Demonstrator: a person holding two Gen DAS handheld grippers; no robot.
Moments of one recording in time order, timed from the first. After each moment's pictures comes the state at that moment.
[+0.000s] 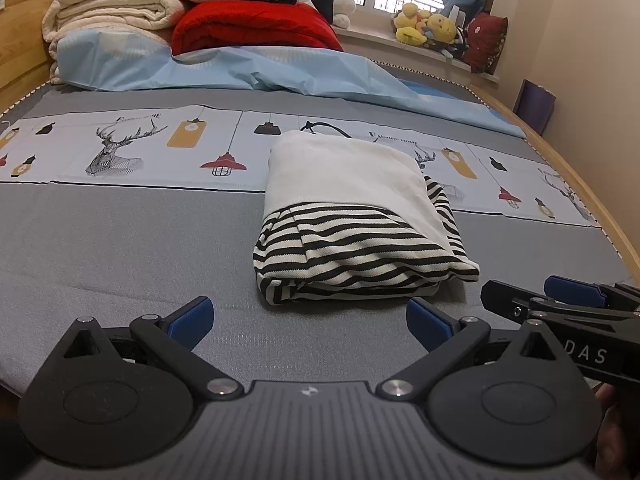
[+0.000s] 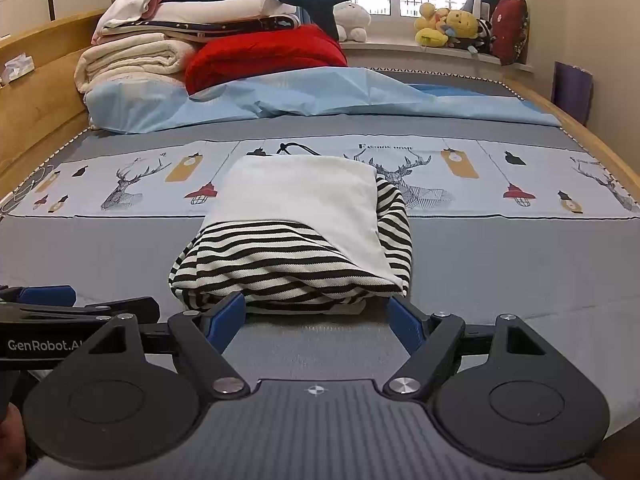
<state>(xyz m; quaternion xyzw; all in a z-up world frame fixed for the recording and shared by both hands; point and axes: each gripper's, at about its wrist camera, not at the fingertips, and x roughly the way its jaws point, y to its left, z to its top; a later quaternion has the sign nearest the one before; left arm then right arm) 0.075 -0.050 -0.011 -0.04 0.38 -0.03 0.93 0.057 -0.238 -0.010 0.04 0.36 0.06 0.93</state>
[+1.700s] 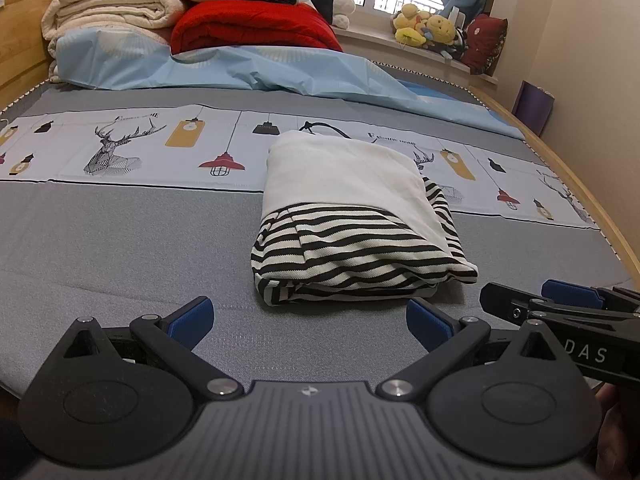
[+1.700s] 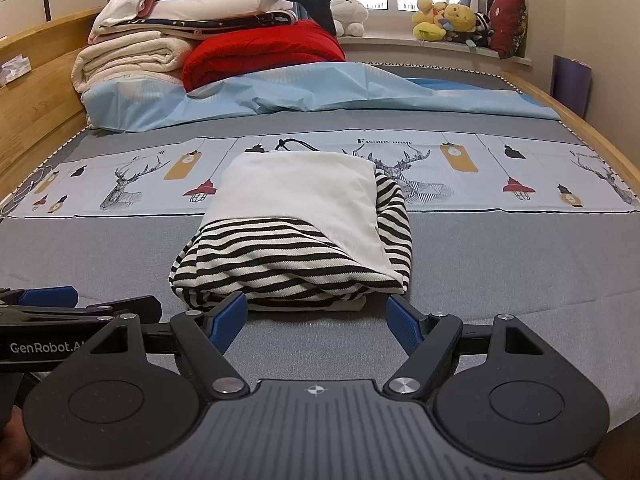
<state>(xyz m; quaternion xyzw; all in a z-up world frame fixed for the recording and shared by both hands) 0.076 -0.049 -0.013 -0.04 0.38 -0.03 0.92 0.058 -0.238 -0.011 0.04 0.37 0.05 0.93</state>
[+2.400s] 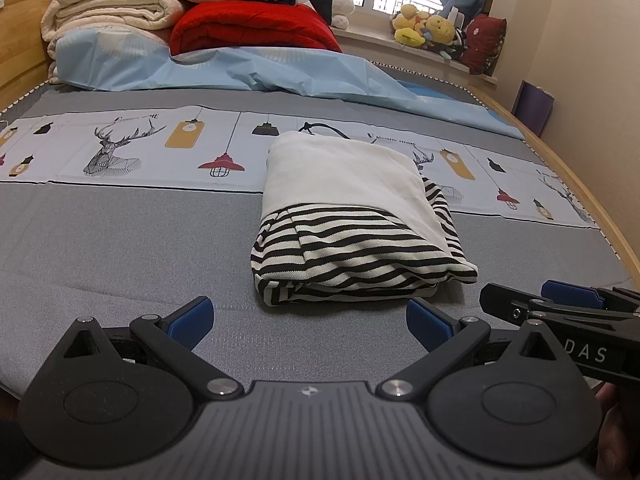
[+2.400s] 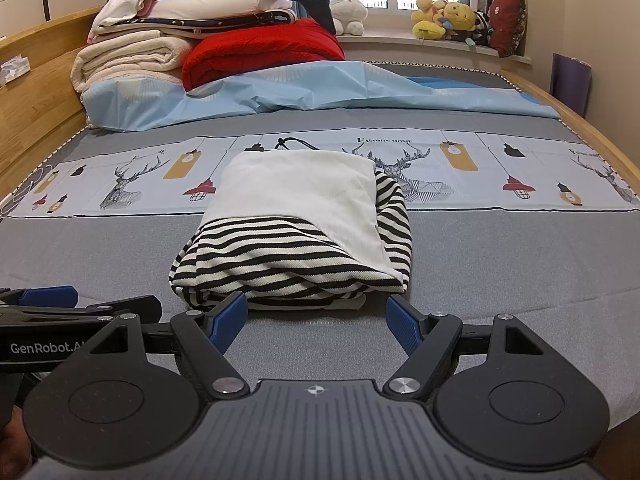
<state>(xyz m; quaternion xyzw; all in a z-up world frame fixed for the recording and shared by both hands) 0.076 -0.050 -0.014 -0.04 0.38 -0.03 0.93 0.058 -0.240 -0.010 0.04 0.37 0.06 0.93</state>
